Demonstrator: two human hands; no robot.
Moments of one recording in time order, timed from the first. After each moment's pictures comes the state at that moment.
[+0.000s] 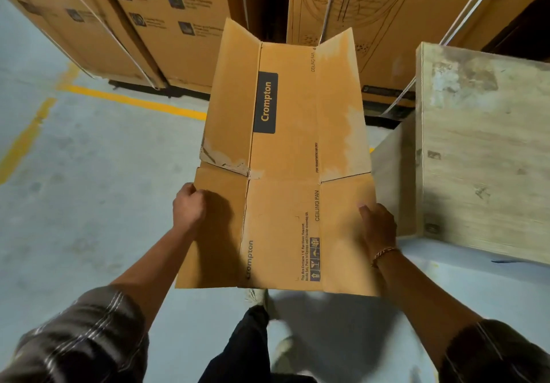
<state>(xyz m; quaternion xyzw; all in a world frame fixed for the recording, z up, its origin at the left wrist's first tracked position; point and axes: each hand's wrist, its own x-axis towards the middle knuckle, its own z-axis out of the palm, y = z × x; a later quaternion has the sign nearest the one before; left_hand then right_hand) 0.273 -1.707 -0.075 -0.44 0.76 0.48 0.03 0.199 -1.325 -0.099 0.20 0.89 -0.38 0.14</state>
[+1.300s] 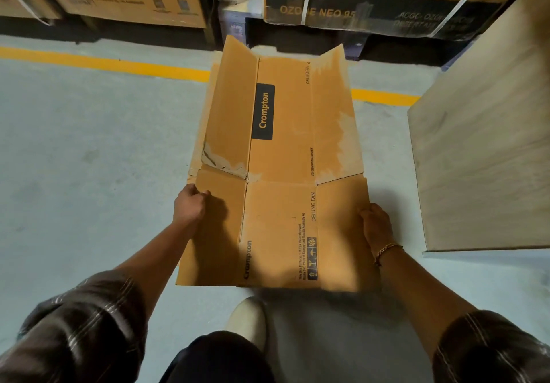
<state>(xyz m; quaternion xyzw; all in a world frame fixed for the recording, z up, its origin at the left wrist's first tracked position) 0.146 -1.741 -0.648 -0.40 0.78 0.47 0.09 0.116 -1.344 -0.649 0.31 0.82 -0.45 0.16</state>
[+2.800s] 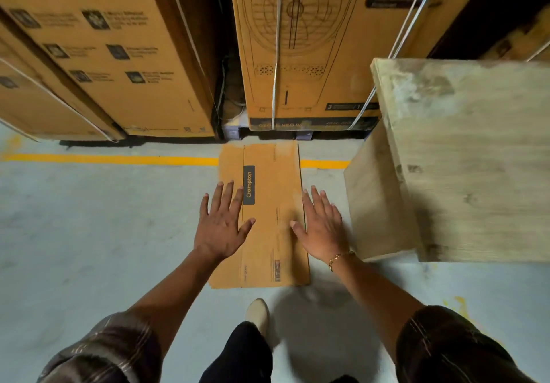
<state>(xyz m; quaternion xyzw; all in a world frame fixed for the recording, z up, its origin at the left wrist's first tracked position) 0.162 -1.667 -0.122 0.04 1.00 0.02 0.08 0.146 -1.413 -0.132 -0.08 0.98 -0.12 0.14</state>
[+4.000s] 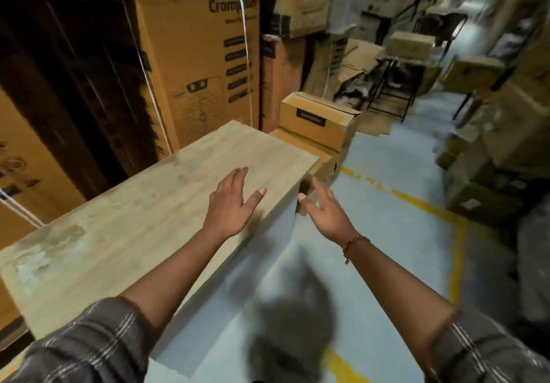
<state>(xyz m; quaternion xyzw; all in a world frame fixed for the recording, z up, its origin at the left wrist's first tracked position) 0.223 -0.875 0.212 0.45 0.84 0.31 0.05 0.409 -0.722 0.202 0.37 0.84 -0.37 -0.15</state>
